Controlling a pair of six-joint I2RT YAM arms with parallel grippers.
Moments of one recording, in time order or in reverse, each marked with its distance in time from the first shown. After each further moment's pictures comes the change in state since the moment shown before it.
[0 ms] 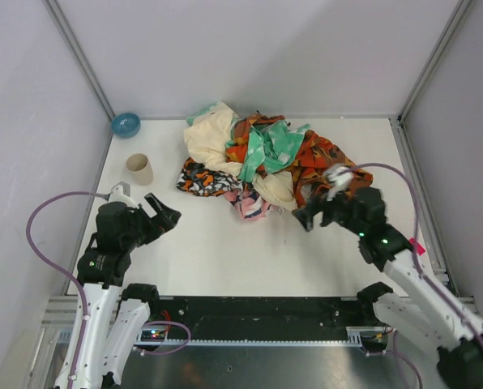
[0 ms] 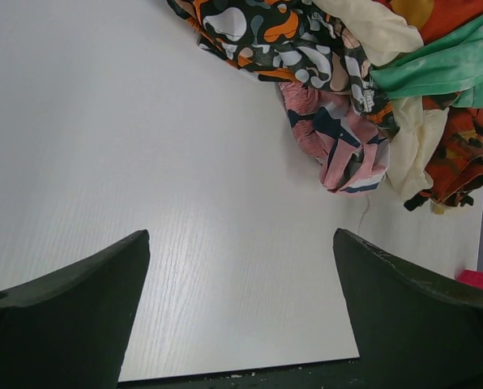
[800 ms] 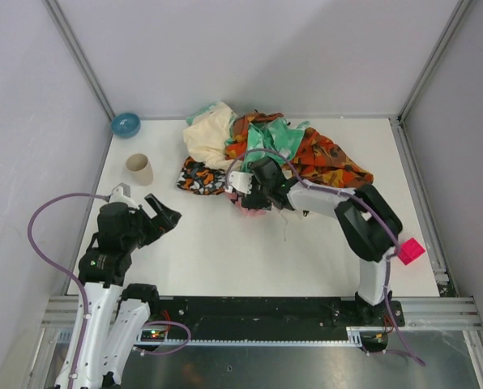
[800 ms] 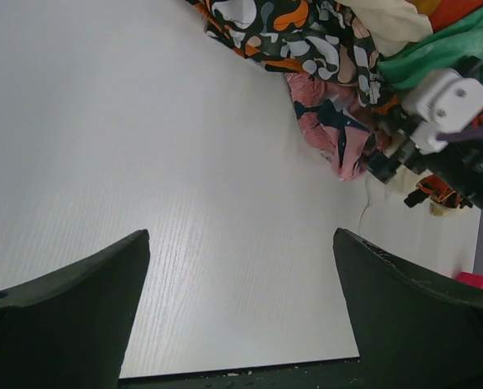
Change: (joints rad) left arm 0.002 -0.001 -0.016 0.000 -0.001 -0.024; right arm 0.398 1.146 0.632 0.043 0.462 -1.030
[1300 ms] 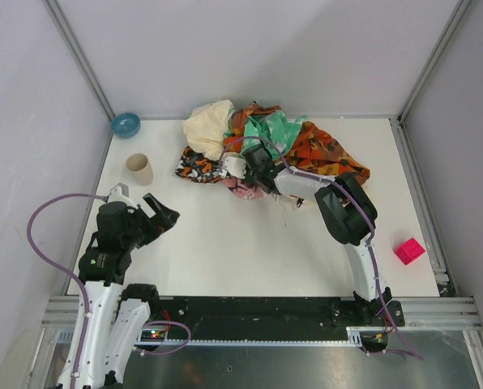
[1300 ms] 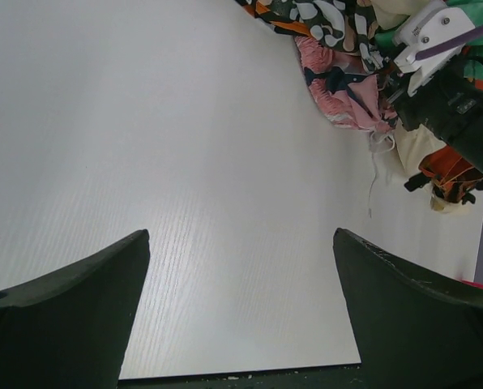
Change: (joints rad) left arm 0.026 0.013 -0.001 0.000 0.000 0.000; right arm -0.055 0.285 0.321 -0.066 0.079 0.005
